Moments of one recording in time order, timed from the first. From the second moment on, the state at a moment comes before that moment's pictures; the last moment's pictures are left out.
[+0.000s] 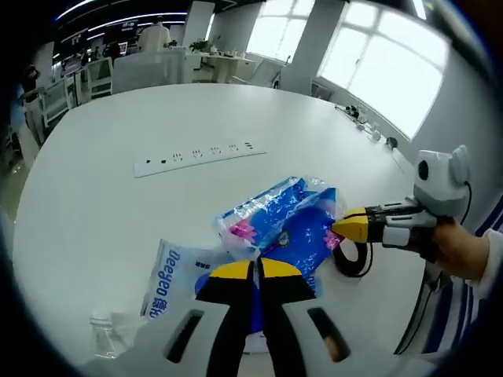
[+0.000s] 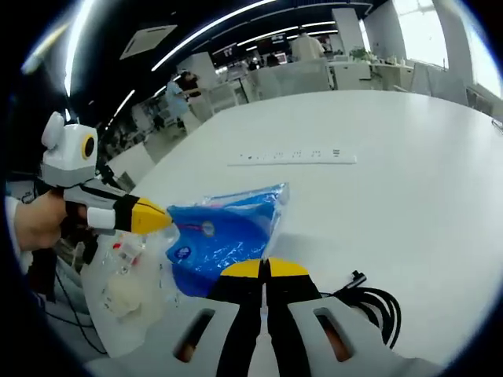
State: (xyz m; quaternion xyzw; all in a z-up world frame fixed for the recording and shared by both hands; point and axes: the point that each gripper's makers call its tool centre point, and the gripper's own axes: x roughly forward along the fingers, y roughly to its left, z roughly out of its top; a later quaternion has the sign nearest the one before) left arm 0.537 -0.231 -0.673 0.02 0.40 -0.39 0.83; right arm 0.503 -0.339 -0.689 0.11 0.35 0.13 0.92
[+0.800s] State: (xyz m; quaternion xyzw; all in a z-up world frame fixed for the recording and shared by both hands) left arm 0.552 -0.315 -0.665 -0.11 0.39 -0.45 0.80; right arm 0.514 -0.407 -0.693 0.15 0.32 0.07 0.93
